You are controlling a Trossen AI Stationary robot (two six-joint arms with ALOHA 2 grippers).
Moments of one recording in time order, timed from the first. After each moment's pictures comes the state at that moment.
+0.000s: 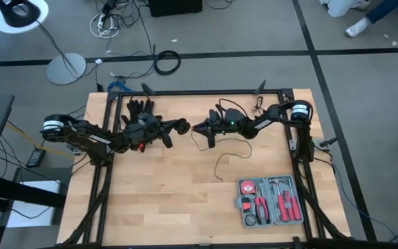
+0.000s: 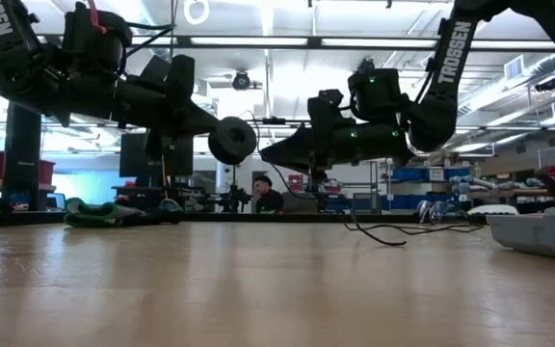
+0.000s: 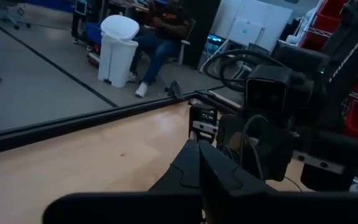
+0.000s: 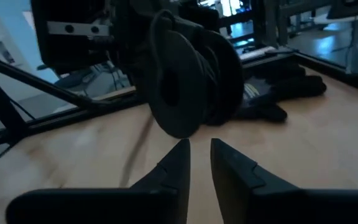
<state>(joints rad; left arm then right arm) 0.16 1.38 0.25 1.11 -0.41 -0.36 -0.31 1.99 0.77 1.14 -0.29 0.24</state>
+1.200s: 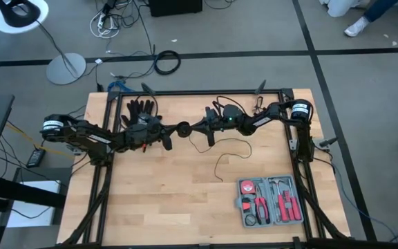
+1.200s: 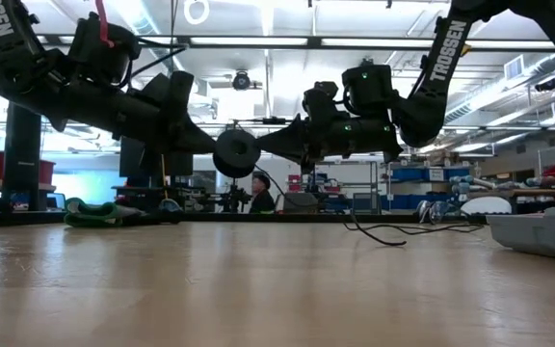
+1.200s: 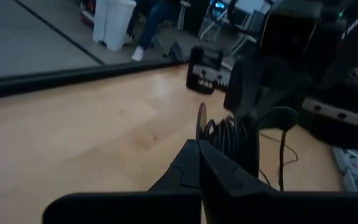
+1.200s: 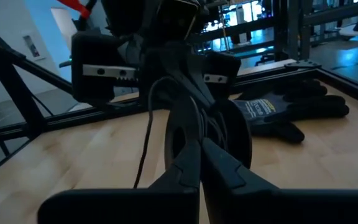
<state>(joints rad) 0.16 1.38 0.25 0.97 -0.31 -0.47 -0.35 1.99 0.84 1.11 -0.40 0.20</state>
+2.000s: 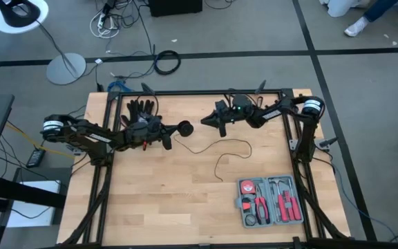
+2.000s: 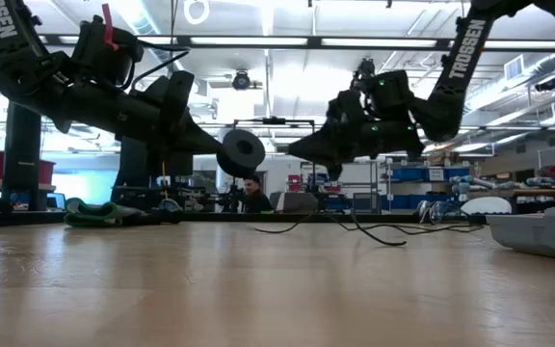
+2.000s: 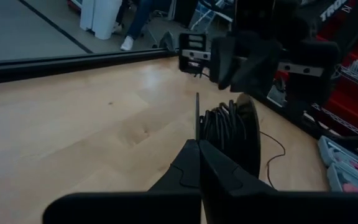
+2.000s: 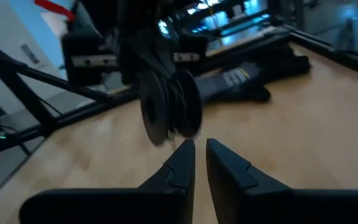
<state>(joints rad) 0.21 1.38 0.26 0.95 -0.23 -0.50 -0.50 1.88 0.74 1.01 -0.62 0.30</state>
